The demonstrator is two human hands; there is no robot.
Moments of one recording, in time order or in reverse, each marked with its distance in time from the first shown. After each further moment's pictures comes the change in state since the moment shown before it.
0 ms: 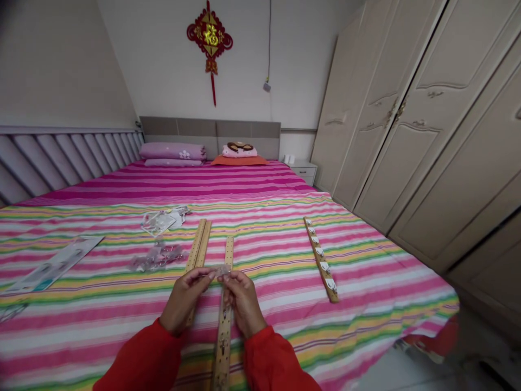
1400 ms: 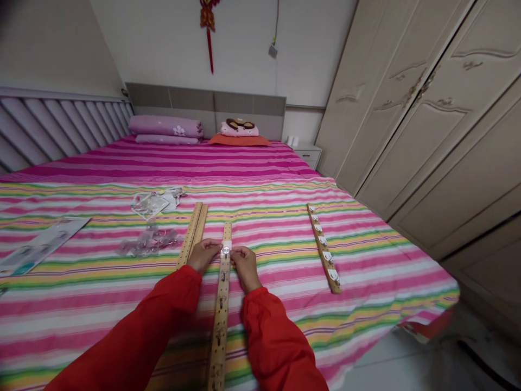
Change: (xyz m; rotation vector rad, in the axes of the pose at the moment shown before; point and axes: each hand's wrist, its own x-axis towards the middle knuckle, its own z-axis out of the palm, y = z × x) left_hand 0.092 -0.060 0.022 -0.107 0.113 -0.308; right_hand 0.066 0.014 -0.030 -0.281 0.241 -0.009
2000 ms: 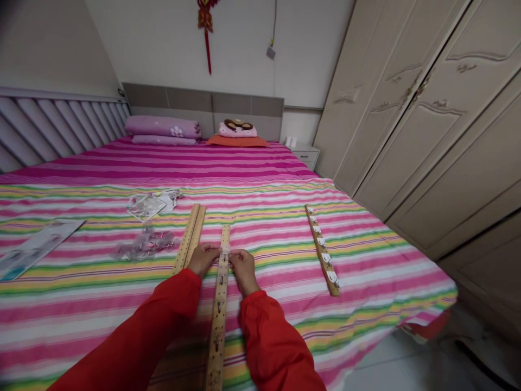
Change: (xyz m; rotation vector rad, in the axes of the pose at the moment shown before) left_hand 0.003 -0.007 0.003 0.054 0.018 -0.007; right_hand 0.008 0.012 -0.003 0.003 0.024 0.003
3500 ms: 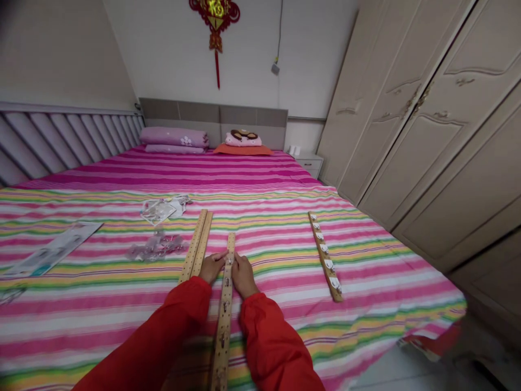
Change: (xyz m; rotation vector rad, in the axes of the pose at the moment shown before) left_hand 0.009 -0.033 -0.005 0.102 -0.049 0.049; right_hand 0.005 0.016 -0.008 -0.851 -0.189 -0.456
